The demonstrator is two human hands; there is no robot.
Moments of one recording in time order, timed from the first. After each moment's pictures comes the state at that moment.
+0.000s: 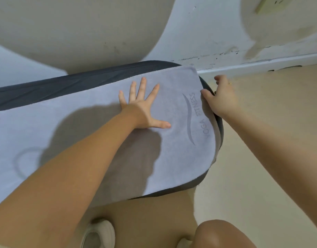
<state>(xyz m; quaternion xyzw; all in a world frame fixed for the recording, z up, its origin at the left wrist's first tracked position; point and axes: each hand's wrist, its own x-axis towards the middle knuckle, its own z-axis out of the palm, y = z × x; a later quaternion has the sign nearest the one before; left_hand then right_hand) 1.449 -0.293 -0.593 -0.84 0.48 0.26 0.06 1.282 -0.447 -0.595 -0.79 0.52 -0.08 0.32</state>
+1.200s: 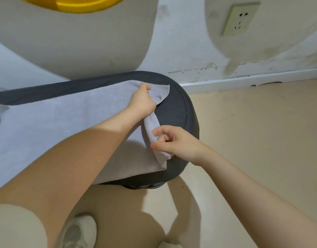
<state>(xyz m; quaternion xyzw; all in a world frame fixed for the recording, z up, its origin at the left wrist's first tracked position) 1.372 -0.321 -0.555 -0.86 0.29 0.28 -0.32 1.206 -0.332 -0.548 -0.71 0.26 0.07 0.65</state>
